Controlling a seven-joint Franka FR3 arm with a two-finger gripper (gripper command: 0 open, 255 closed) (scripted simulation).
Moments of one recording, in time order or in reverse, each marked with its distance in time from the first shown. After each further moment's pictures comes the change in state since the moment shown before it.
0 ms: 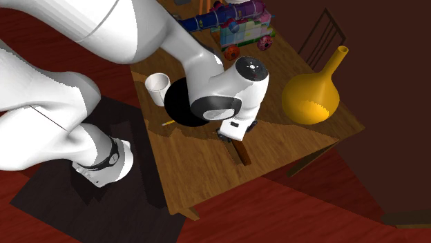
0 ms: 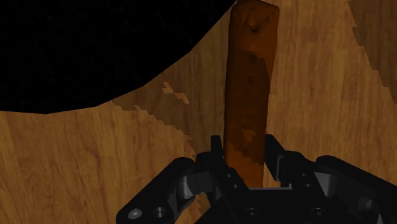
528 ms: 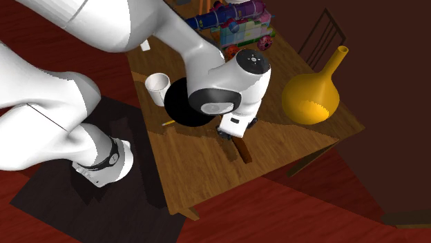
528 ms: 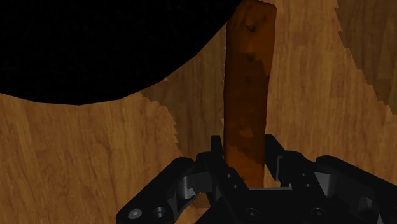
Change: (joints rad) arm -0.006 -0.061 0.015 0.003 0.070 -0.054 -0.048
